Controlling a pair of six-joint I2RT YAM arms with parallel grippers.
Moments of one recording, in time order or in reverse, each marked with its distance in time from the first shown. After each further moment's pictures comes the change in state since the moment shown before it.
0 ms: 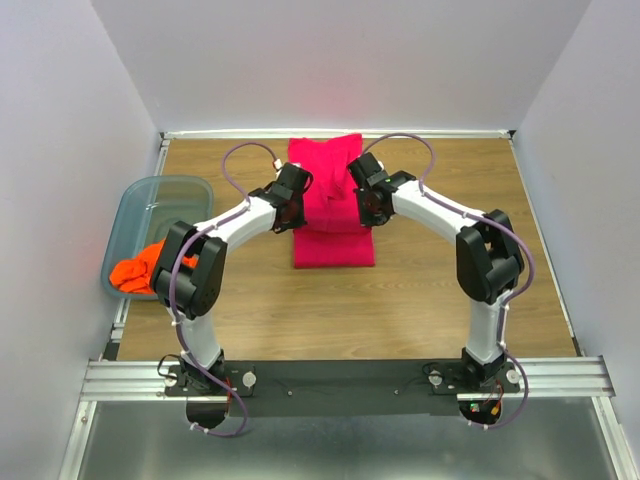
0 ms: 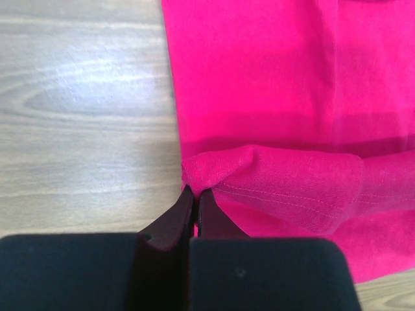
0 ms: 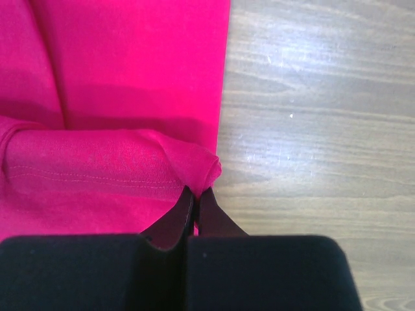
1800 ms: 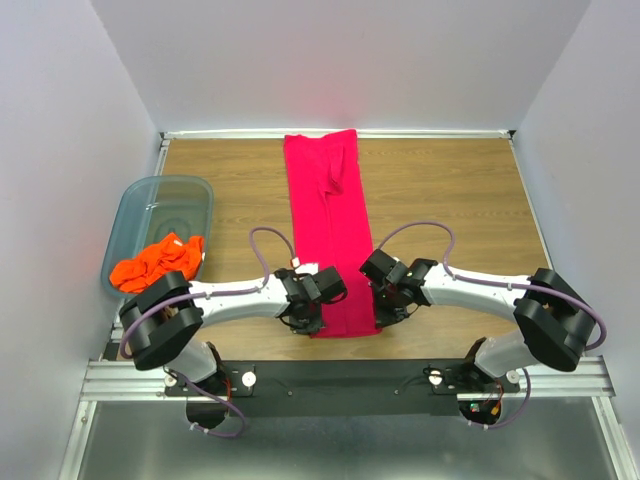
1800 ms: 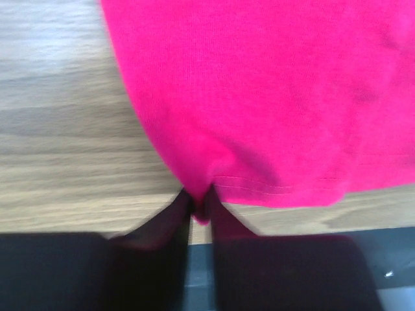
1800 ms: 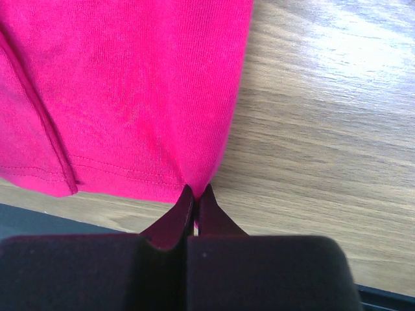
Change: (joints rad) left arm -0.592 -0.319 -0.462 -0.262 0.057 -0.635; right arm 0.321 -0.523 -0.809 0.086 -0.233 0.413
